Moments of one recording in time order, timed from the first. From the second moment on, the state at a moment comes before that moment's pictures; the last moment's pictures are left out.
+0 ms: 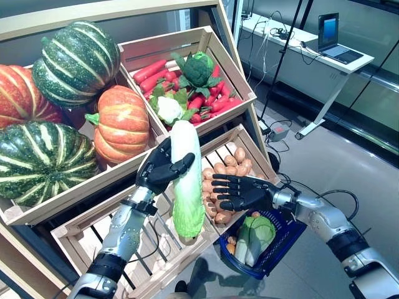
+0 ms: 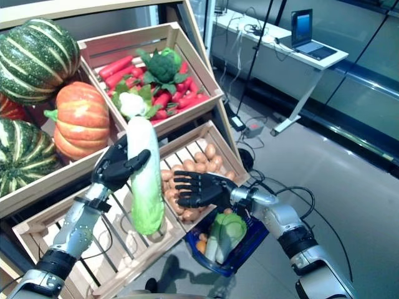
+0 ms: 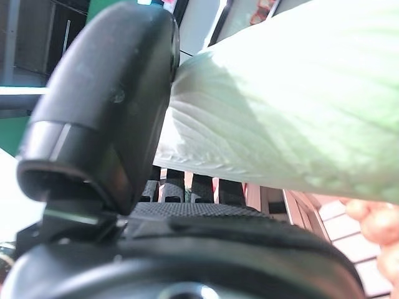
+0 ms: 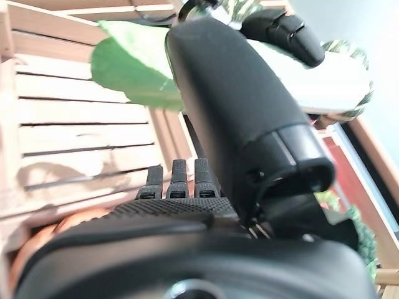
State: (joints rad) left arm -0.20 0.47 -0.24 0.35 -1.00 -0.28 -0.42; right arm -0.44 -0.54 0.44 0.34 0.81 0.35 0.62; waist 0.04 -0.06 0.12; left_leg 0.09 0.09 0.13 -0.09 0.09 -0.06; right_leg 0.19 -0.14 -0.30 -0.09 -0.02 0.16
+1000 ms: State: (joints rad) left arm -0.21 0.44 -0.35 0.30 -1.02 -0.20 -0.50; right arm -0.50 -0.40 0.56 0.42 0.92 0.50 0.66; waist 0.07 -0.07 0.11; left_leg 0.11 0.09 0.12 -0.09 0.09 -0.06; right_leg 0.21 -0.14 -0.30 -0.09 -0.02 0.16
